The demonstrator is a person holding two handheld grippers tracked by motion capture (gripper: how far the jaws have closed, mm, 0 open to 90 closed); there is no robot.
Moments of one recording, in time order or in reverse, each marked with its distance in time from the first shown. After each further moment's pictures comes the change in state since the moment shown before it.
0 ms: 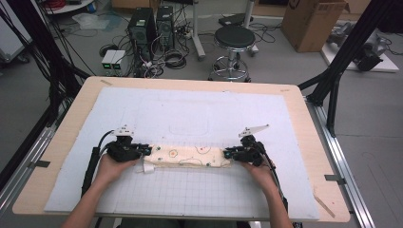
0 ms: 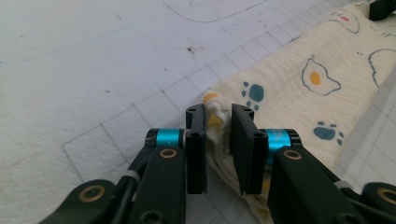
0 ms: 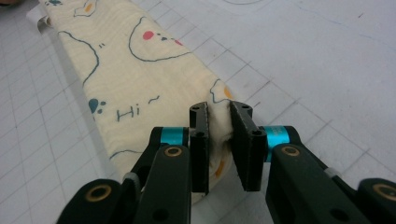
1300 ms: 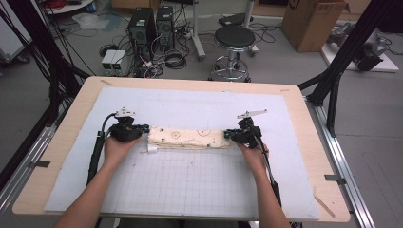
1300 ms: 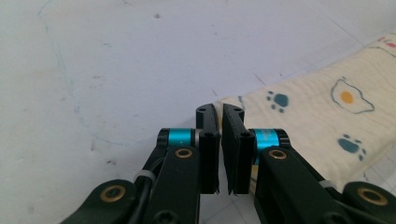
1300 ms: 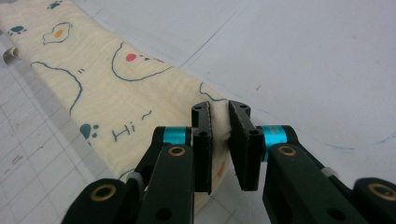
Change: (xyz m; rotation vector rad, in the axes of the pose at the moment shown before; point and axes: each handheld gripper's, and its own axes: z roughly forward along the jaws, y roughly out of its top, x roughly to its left) left arm 0.033 0.040 0.016 -0.074 0.191 -0.068; right arm -0.032 0.038 0.015 -0.068 -0.164 0.100
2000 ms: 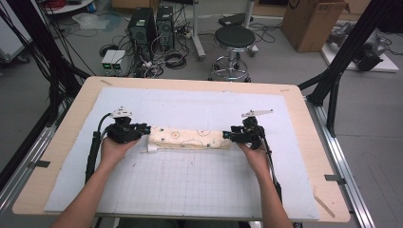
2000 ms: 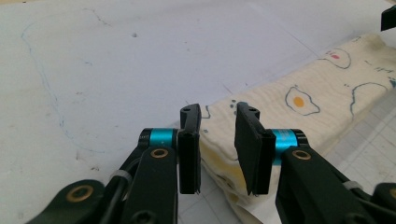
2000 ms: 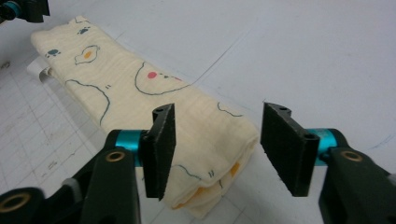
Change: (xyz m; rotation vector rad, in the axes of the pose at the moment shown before) left arm -0.011 0.004 -0.018 -0.036 -0.070 0.054; right arm 0.003 0.002 -0.016 -0.063 0.038 0.020
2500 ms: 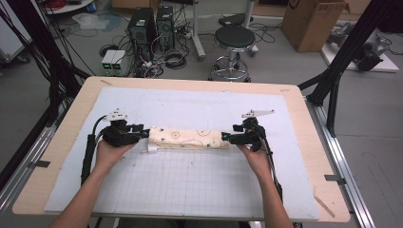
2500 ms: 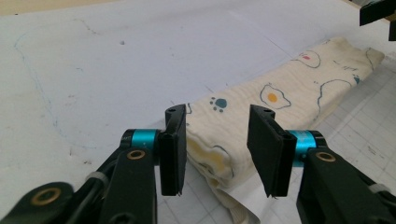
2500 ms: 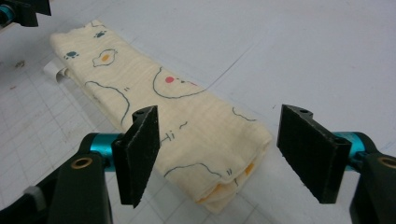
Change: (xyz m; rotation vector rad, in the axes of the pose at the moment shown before) left arm -0.004 -0.005 -0.019 -0.039 -0.045 0.016; right arm 0.012 0.003 -0.010 -0.016 0.002 -0.035
